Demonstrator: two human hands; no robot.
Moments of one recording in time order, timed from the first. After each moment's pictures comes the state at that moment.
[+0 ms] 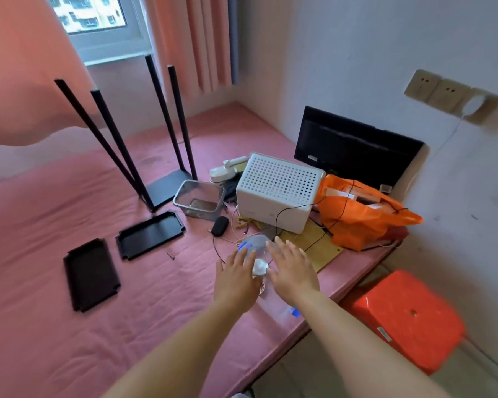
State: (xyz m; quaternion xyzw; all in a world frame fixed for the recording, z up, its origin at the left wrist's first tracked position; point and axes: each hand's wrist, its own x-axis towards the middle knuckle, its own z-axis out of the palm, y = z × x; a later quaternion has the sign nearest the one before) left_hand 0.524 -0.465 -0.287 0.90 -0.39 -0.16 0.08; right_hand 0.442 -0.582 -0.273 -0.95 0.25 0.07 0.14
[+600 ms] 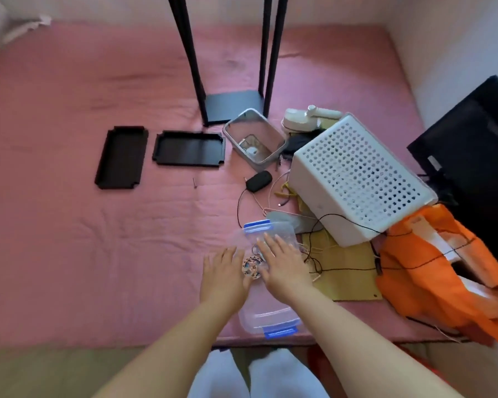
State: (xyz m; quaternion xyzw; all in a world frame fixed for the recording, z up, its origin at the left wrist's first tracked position) left_hand 0.540 -0.550 -0.399 0.97 -0.07 -0.22 0.09; right_hand 0.549 -0.697 -0.409 -0.96 -0.07 0.25 0.11
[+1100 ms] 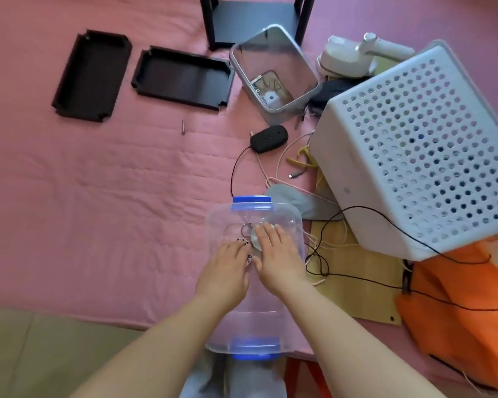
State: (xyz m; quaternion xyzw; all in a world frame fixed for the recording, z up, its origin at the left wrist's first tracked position) left_hand 0.553 -0.603 -0.543 0.95 -0.07 -0.27 0.16; right_hand 0.585 -0.734 -0.562 -0.94 -0.12 0.30 0.13
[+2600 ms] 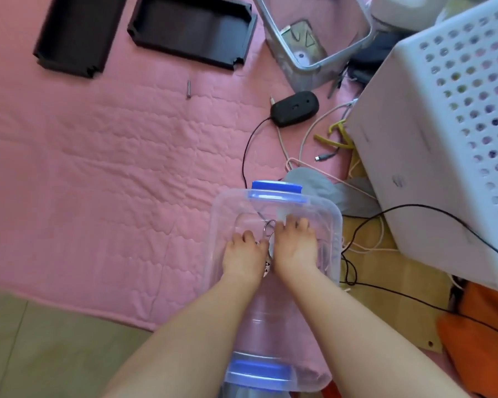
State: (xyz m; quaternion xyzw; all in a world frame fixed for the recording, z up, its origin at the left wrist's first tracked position) left_hand 0.583 -0.633 -0.623 0.91 -0.04 -0.41 0.00; right_hand 0.616 -0.723 -0.628 -0.93 -0.12 0.34 -0.05
